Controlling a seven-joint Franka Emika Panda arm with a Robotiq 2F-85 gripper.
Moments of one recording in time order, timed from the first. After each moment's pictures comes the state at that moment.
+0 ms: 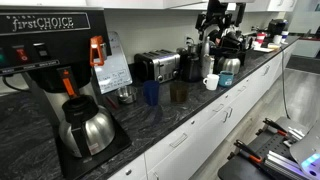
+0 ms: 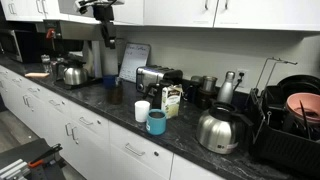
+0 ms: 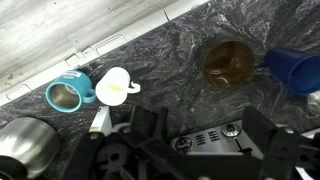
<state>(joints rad) 0.01 -0.36 0.24 -2.17 0.02 1.95 0.50</state>
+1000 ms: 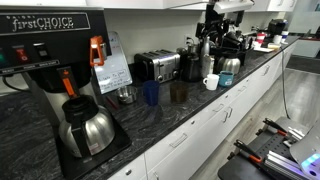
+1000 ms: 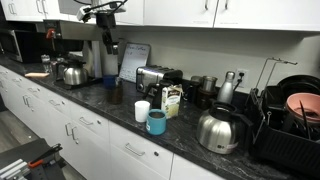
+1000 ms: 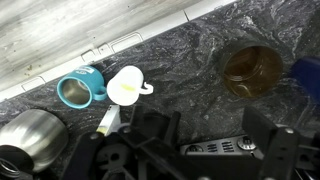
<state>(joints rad) 0.02 -0.31 0.25 -2.18 -0.08 1.95 0.50</state>
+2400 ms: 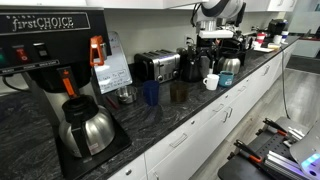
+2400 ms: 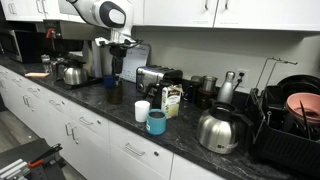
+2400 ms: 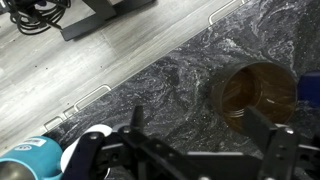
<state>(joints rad) 0.03 -0.03 0.16 -2.16 0.14 2.02 0.51</state>
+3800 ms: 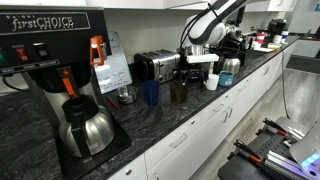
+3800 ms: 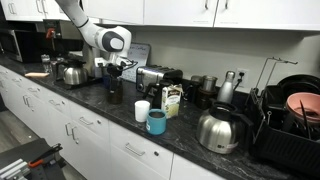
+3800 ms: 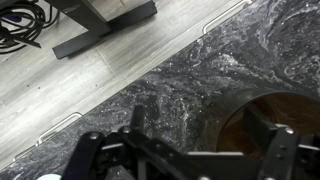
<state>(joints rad) 0.14 0.19 0.15 -2.16 0.15 2.16 0.59</state>
